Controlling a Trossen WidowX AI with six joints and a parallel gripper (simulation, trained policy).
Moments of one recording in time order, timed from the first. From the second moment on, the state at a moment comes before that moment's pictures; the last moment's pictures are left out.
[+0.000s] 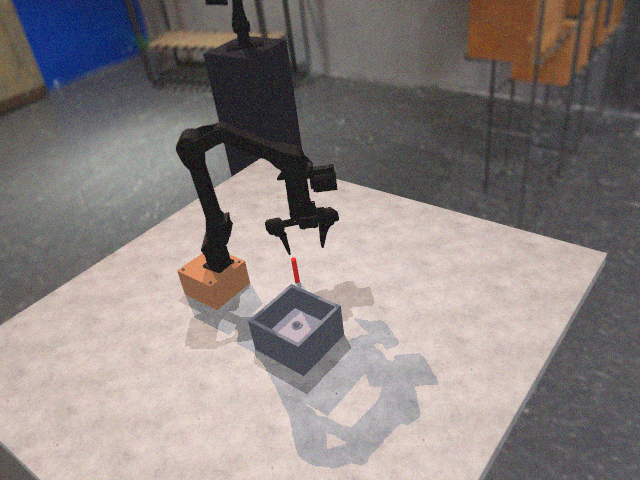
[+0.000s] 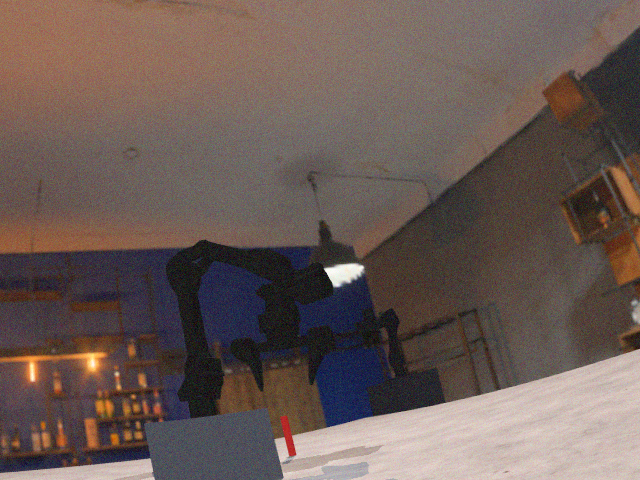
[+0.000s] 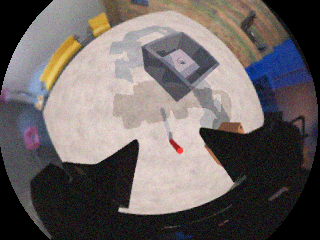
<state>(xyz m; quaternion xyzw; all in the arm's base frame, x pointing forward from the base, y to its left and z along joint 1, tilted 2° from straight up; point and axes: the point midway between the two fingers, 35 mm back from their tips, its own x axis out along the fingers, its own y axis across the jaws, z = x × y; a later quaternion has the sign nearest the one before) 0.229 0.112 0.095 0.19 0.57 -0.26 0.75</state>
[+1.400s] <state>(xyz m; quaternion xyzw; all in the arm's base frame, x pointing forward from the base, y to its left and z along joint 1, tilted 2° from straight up) 0.186 0.108 -0.009 0.30 0.61 -0.35 0.64</state>
